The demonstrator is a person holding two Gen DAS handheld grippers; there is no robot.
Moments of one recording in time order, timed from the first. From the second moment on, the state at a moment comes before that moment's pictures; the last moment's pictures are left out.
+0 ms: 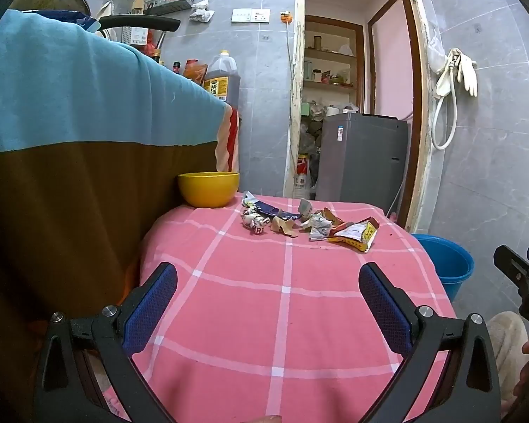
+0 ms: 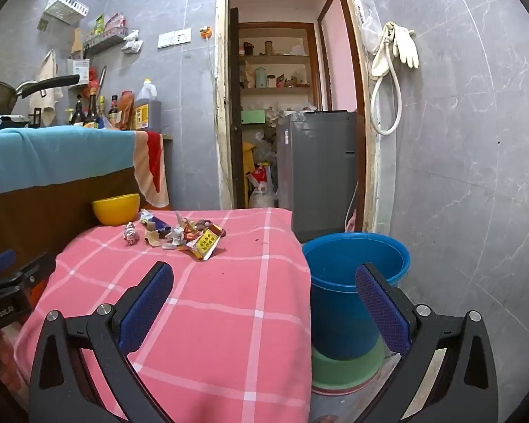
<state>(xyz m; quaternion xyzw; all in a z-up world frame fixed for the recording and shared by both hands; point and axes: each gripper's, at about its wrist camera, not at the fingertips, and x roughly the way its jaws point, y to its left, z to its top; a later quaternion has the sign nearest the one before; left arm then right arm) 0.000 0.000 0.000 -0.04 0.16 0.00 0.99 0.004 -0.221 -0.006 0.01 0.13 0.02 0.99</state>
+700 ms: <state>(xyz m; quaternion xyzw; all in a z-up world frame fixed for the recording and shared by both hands) 0.000 0.000 0.000 -0.04 0.15 0.01 0.99 0.005 -0.221 -0.007 0.01 0.13 0.02 0.99</state>
